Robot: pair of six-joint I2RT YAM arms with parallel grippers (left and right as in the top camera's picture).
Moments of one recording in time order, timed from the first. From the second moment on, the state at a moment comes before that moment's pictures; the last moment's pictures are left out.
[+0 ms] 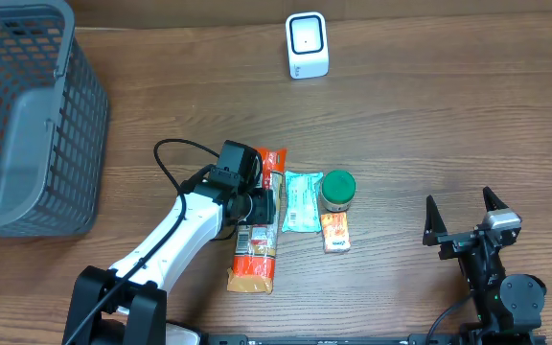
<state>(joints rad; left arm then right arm) -0.33 1.52 0.83 -0.61 0.11 -0.36 0.05 0.01 0.02 -0.02 -0.12 0.05</state>
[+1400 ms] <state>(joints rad) -0.46 1.52 1.06 -1.34 0.19 -0.16 0.05 0.01 0.02 -0.02 -0.12 0.05</state>
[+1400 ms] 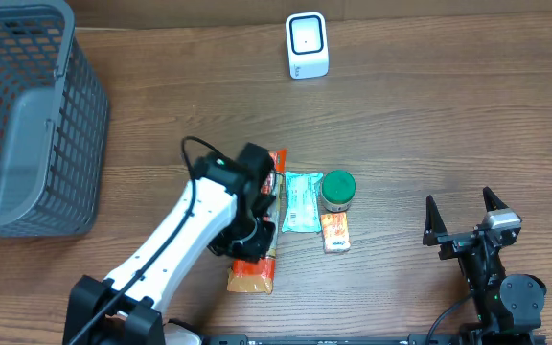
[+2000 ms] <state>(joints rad) -0.67 1.48 0.82 -1.16 0.16 -0.56 0.05 0.01 0.02 -0.02 -0.12 0.05</state>
